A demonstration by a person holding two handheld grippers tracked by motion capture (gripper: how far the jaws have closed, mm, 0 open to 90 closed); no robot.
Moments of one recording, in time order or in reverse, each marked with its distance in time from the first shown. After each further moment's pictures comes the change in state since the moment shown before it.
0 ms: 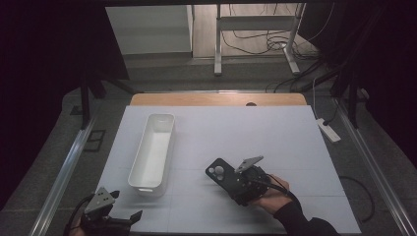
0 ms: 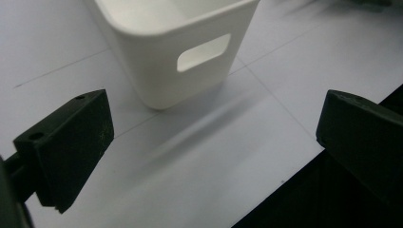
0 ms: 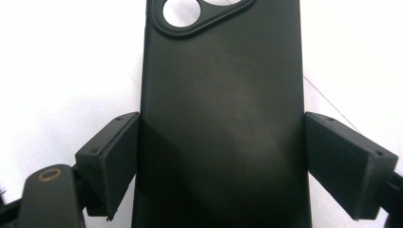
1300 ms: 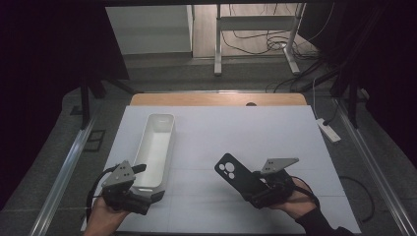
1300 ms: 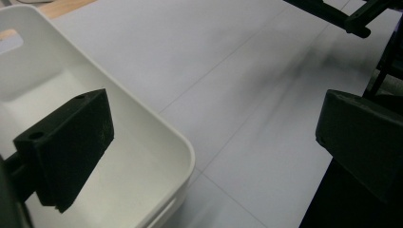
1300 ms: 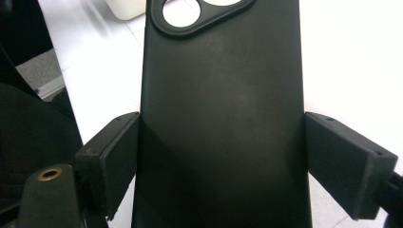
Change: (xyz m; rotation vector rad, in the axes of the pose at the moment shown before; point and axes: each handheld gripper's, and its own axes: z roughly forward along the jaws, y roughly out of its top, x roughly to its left) left arm -0.013 0.085 0.017 -0.137 -0.194 0.197; right arm -0.013 -0.027 -0.062 -0.245 0.141 -0.007
